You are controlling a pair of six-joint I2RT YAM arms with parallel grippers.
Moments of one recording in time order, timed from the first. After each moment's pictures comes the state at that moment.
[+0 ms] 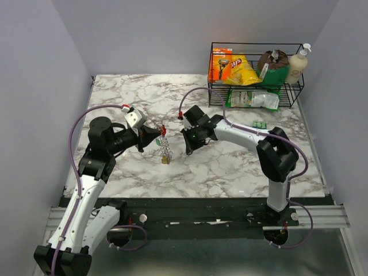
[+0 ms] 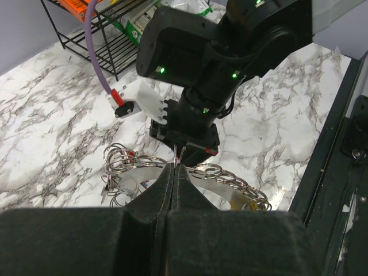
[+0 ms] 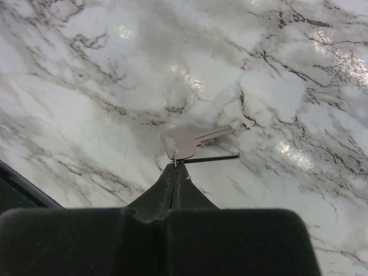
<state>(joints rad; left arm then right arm) -0.21 0.77 0.81 -0.23 0.79 0.08 0.78 1.94 1.42 -0.56 -0.20 0.26</state>
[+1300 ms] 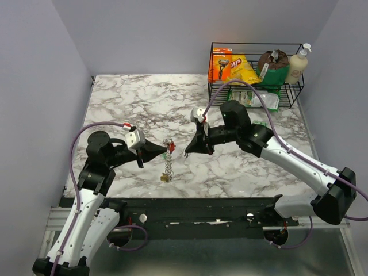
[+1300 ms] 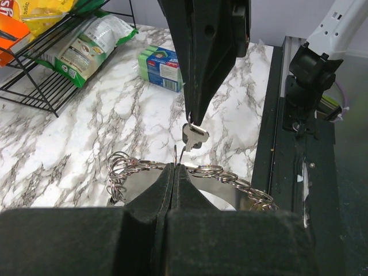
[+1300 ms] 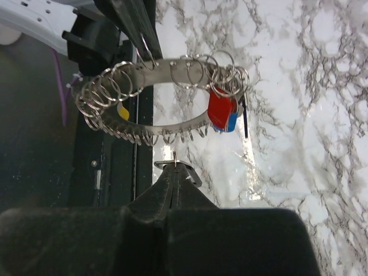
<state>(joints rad) -0.25 0.61 0.68 -0.14 1.02 0.08 0.78 1.31 1.15 -0.32 -0.76 -0.20</state>
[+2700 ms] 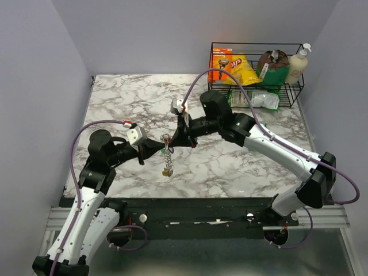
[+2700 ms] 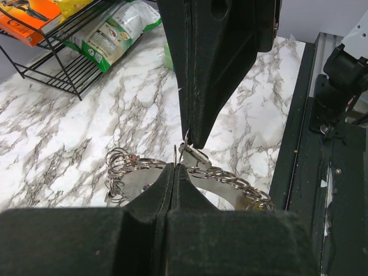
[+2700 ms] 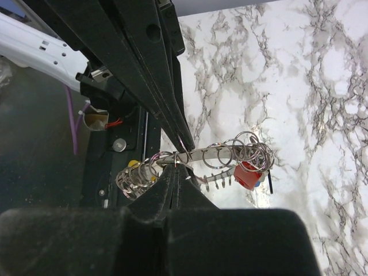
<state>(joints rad) -0.26 0.63 0.68 -0.16 0.91 0.10 0.87 1.52 1.43 -0.36 -0.74 -0.15</state>
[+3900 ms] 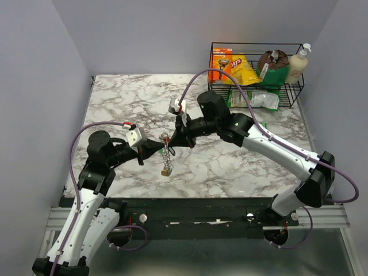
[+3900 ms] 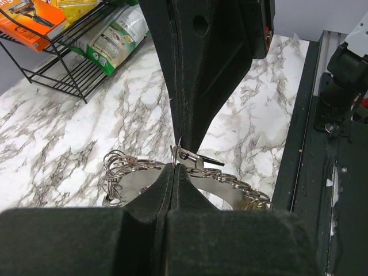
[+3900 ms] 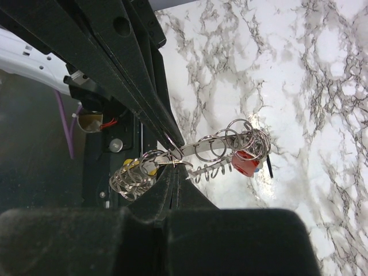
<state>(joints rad) -0.26 0.62 0.68 -0.16 0.91 0.12 0.88 1.53 1.45 -0.39 -0.64 -0.11</state>
